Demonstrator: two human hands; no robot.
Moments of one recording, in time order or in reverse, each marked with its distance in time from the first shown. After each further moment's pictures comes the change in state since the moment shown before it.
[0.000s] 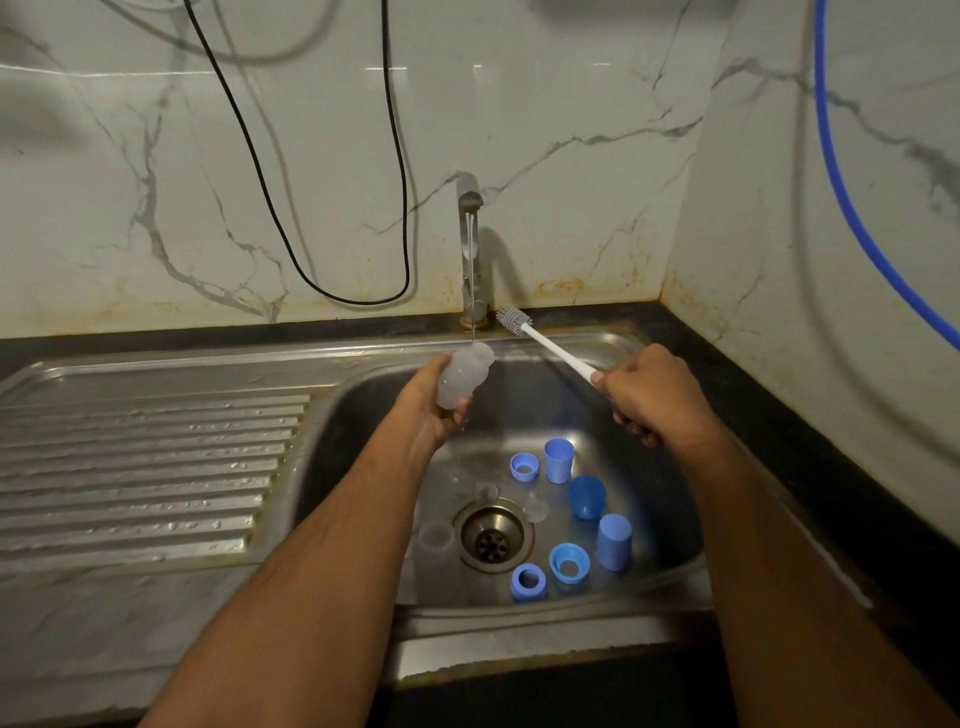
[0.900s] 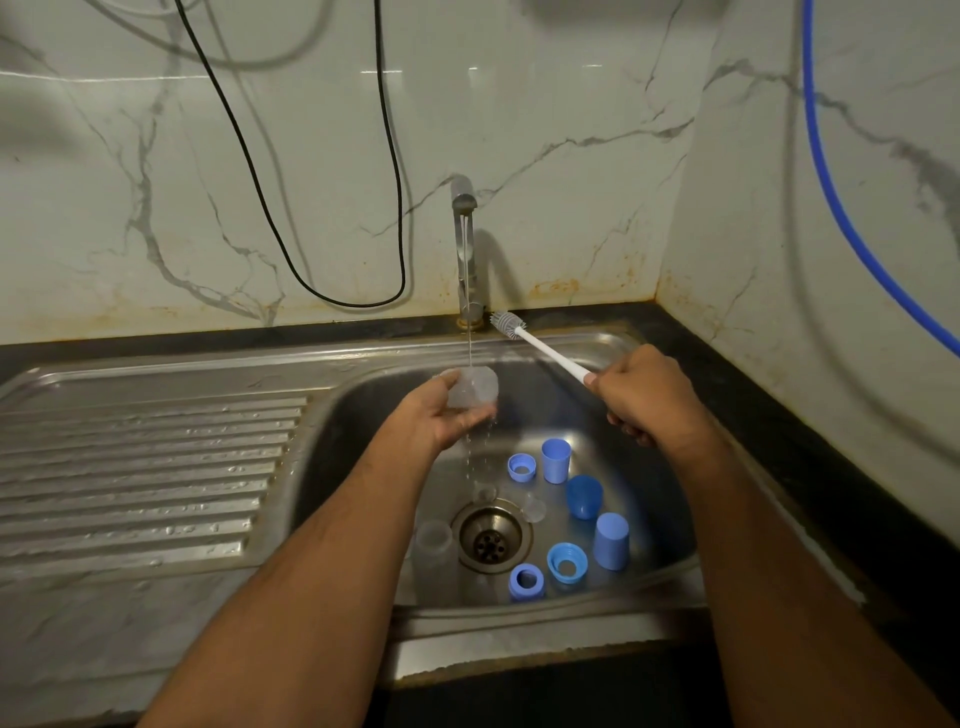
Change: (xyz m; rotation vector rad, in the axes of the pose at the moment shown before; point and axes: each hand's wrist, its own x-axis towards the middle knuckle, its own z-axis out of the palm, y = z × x) left_hand 0.000 -0.003 0.007 -0.191 -0.107 -0.156; right_hand 0.000 0.001 0.001 -0.035 0.010 -0.059
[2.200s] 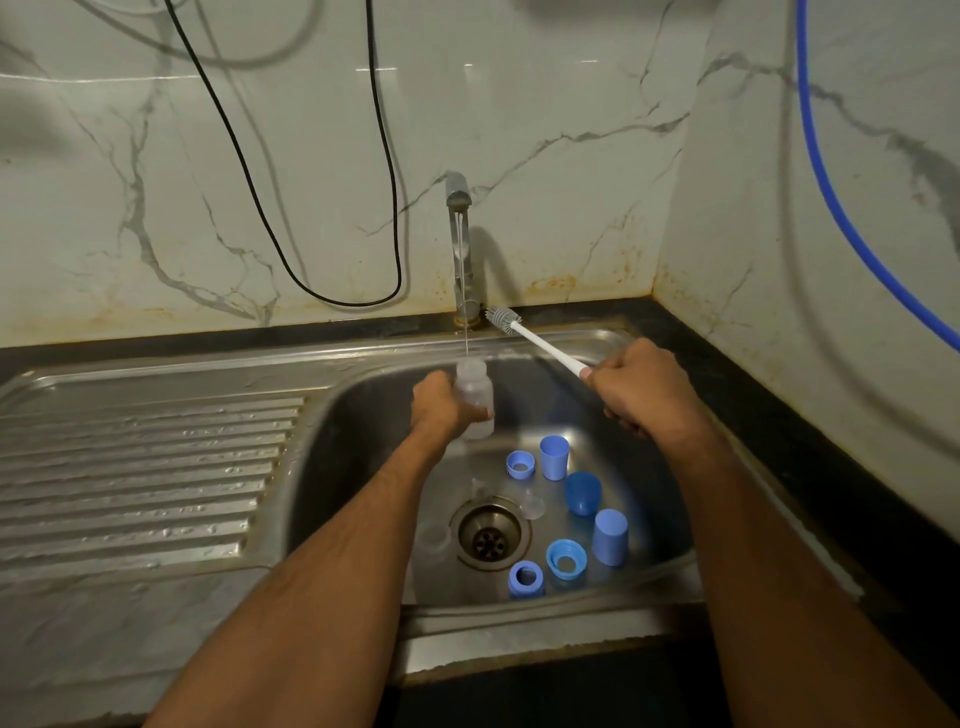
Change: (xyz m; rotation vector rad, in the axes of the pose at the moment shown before) left_hand 0.005 -0.013 -0.003 1.348 0.253 0.742; right_hand 0.005 0.003 0.002 -0.013 0.012 -0.021
